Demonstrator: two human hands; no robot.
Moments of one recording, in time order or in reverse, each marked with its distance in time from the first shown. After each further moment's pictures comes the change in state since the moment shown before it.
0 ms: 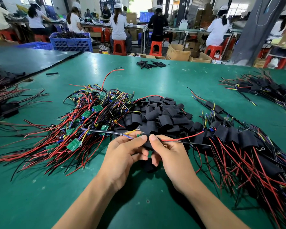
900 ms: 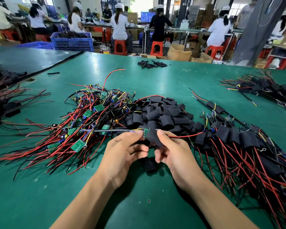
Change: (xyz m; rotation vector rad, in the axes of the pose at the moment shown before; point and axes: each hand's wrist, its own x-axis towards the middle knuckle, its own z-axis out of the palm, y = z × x) left_hand 0.001 0.004 -0.003 -0.039 0.062 -0.043; right_hand 0.009 -0.003 -0.005 0.363 0.046 0.147
